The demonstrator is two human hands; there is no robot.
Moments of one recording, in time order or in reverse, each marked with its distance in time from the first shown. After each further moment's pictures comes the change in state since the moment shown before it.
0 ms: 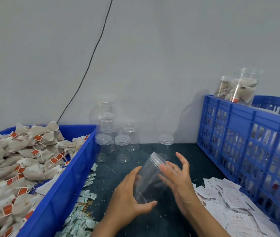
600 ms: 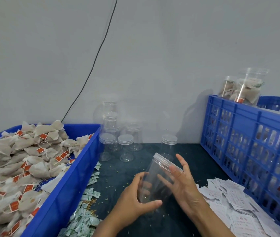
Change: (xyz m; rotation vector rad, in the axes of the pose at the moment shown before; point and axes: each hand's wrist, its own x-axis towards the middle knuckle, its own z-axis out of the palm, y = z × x) left_hand -0.002 0.002 0.000 -0.267 -0.160 -0.080; right_hand 0.004 0.003 -0.007 0.260 -0.083 0.113
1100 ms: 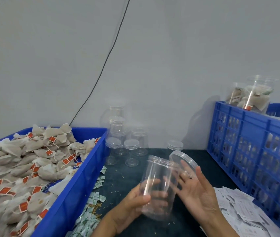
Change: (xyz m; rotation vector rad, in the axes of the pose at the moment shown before) left_hand 0.002 -0.001 -0.017 -0.611 -0.331 -0.087; right_hand 0.001 -0.014 -0.011 0.350 -0.137 0.075
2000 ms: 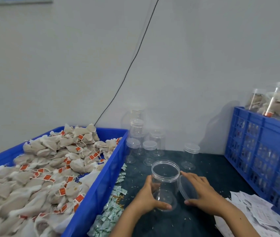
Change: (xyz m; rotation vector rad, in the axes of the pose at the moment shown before) left_hand -0.001 -0.003 -0.005 0.424 0.426 -0.208; right_hand 0.009 -0.010 0.000 -2.069 -0.216 0.174
